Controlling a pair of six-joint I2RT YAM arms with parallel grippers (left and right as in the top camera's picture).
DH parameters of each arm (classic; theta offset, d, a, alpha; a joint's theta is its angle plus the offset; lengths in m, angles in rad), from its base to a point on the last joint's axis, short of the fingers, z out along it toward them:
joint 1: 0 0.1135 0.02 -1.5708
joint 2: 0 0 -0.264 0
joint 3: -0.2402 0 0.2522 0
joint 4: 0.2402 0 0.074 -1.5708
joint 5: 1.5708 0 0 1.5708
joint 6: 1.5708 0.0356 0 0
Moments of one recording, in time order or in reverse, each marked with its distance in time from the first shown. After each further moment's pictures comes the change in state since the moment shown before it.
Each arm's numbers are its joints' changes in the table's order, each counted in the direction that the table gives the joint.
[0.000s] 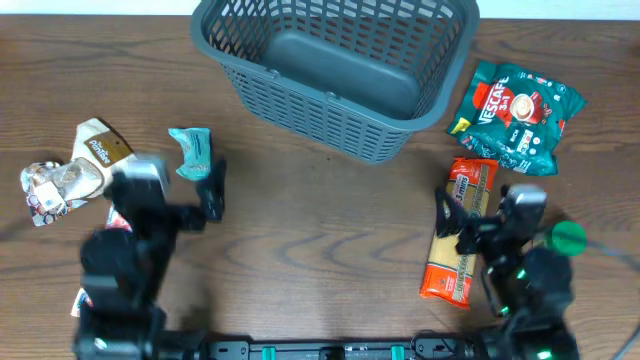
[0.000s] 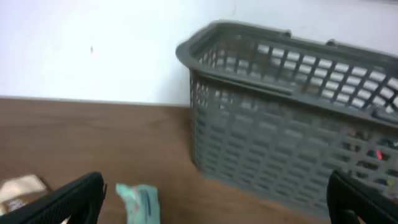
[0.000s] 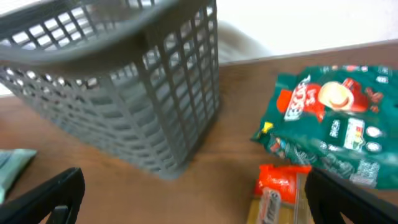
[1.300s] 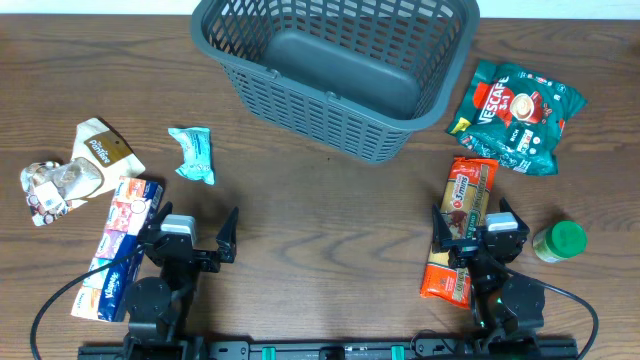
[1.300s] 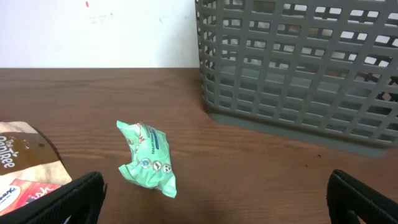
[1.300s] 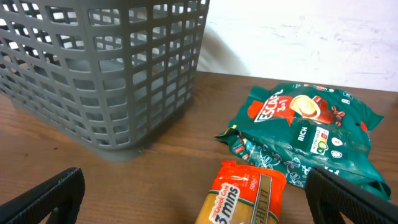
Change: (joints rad) left arm 0.000 -0.608 0.676 -0.129 0.000 0.076; right arm 0.007 -0.425 0.465 -0.200 0.072 -0.274
